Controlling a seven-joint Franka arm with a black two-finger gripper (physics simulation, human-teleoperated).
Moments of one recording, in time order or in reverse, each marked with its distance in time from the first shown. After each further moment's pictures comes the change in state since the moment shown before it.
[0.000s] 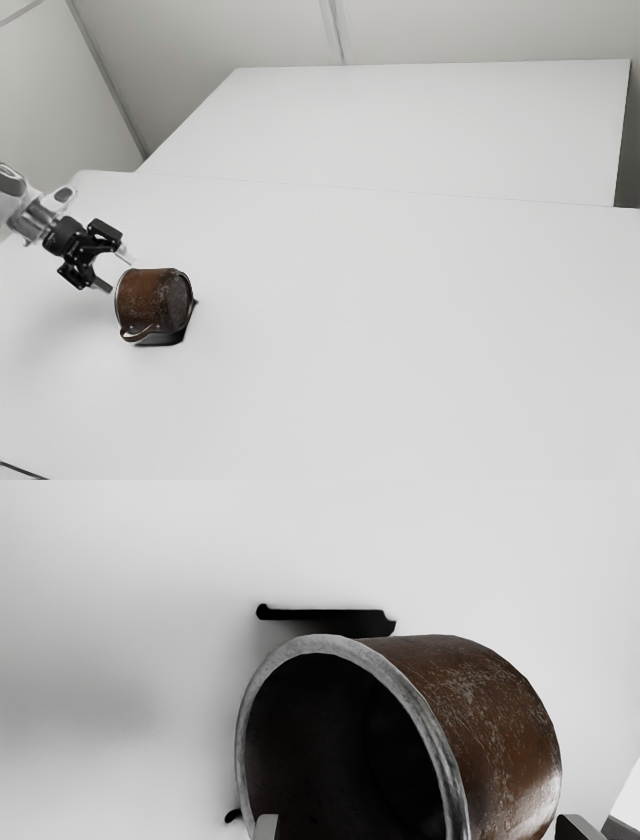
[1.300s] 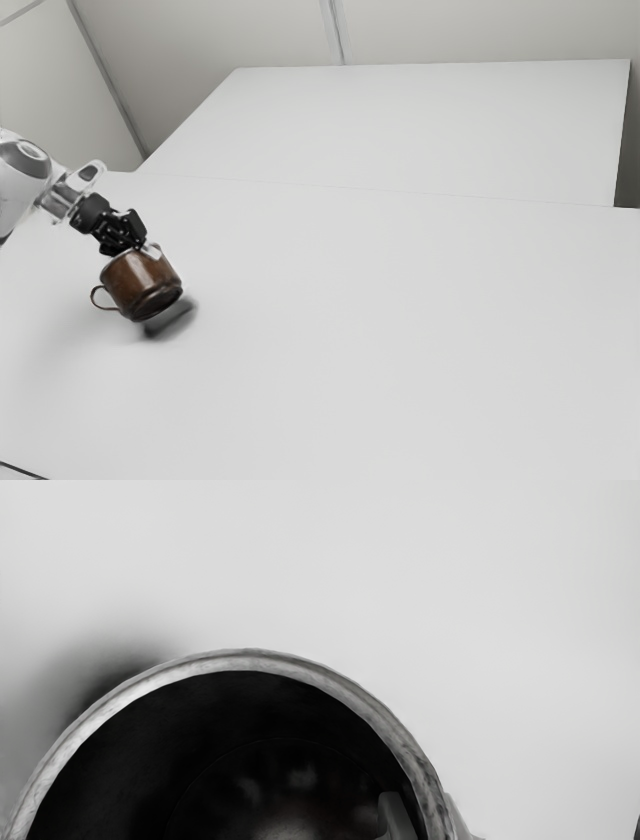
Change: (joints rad) arm -0.144 -0.113 0.002 -0.064 -0.011 0.096 0.098
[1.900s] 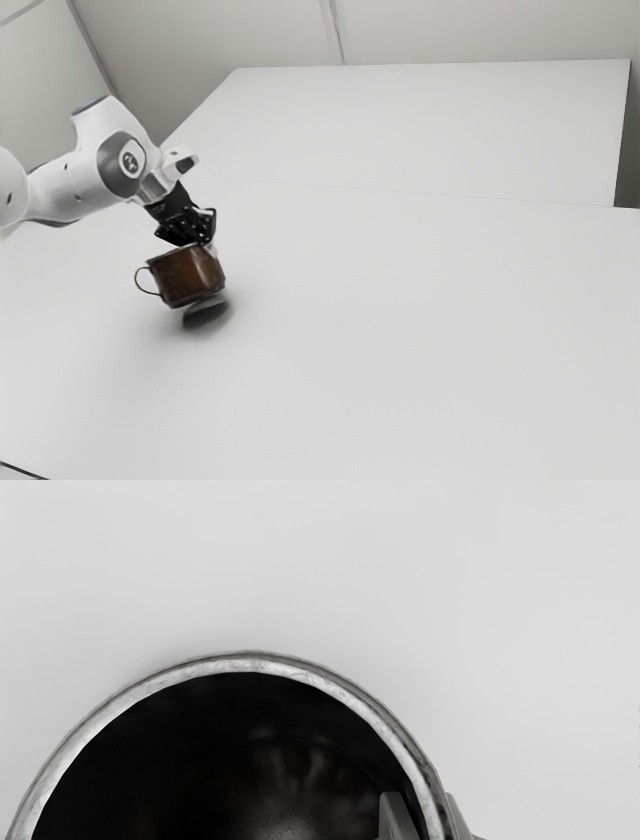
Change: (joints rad) arm -0.273 -0.151 -0.102 -0.190 0.364 0.457 -0.479
